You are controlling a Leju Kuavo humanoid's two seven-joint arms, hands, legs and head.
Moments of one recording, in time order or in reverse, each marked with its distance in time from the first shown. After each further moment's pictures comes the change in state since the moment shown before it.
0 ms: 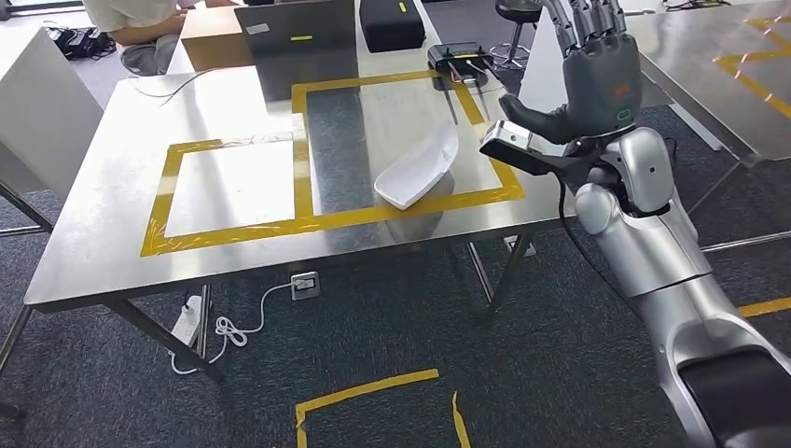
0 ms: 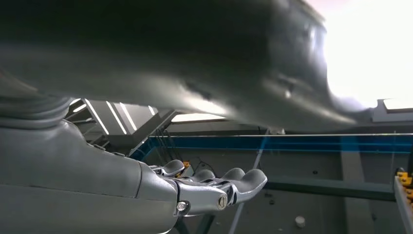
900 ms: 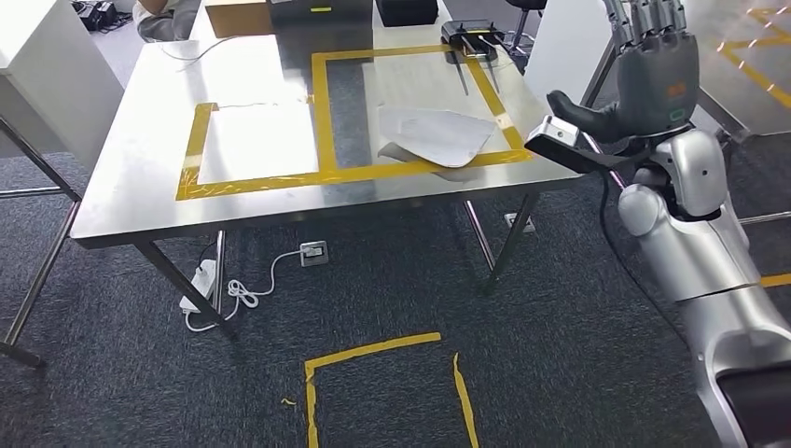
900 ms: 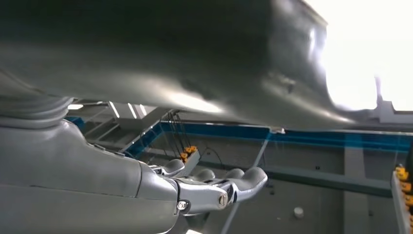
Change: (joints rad) left arm 0.048 0.055 -0.019 0.000 -0.035 -0.060 0.015; right arm 0.026 -0.109 -0.046 -0.049 -0.015 0.016 0.002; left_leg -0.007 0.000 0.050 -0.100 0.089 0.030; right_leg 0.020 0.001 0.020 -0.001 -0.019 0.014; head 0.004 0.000
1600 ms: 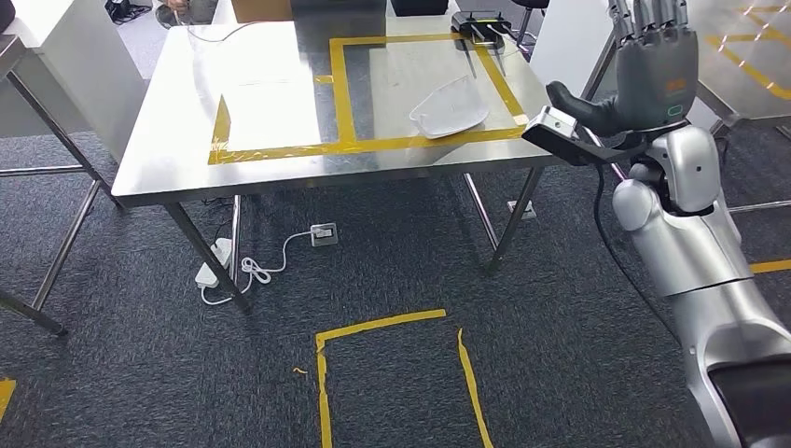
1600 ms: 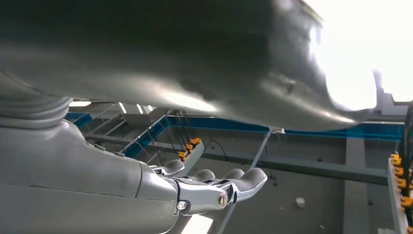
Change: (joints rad) left arm -0.005 -0.001 -0.004 0.004 -0.009 0.000 -0.005; right arm -0.013 0.027 -0.017 0.038 0.024 -0.022 0.022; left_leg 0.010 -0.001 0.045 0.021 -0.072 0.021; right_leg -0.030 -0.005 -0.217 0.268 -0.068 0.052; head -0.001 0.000
